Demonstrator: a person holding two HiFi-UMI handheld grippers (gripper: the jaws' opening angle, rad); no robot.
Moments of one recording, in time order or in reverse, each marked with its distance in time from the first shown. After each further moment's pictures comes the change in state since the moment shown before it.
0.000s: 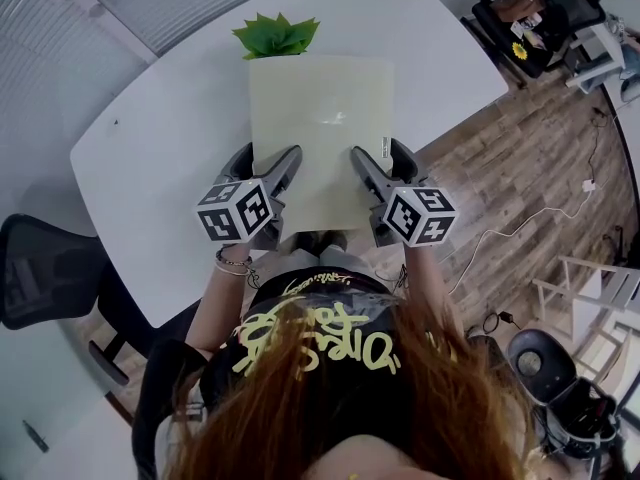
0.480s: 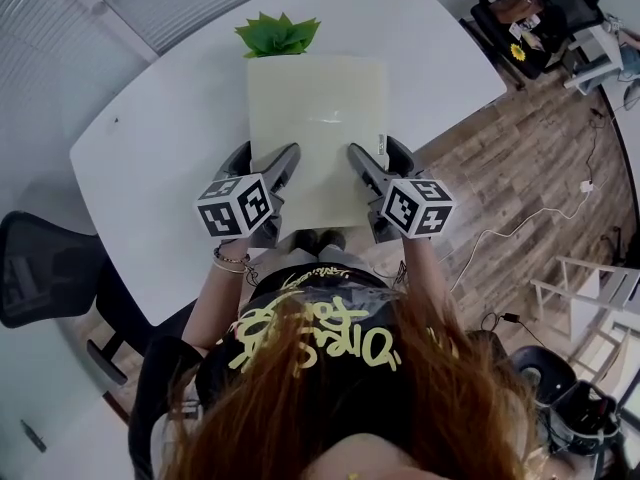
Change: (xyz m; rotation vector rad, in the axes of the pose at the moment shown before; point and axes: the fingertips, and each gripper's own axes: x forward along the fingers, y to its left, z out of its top) left arm -0.004 0.005 -0.001 0.003 0.019 0.034; right arm 0.008 0.003 -0.005 0.017 0.044 0.014
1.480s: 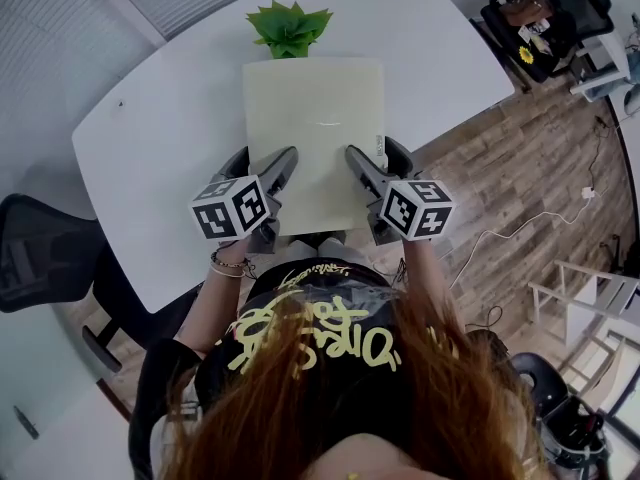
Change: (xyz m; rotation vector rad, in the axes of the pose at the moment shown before) left arm -0.025 0.011 -0.020 -0.075 0.044 0.044; right arm -0.002 0.020 -0.015 -0.024 0.055 0.036
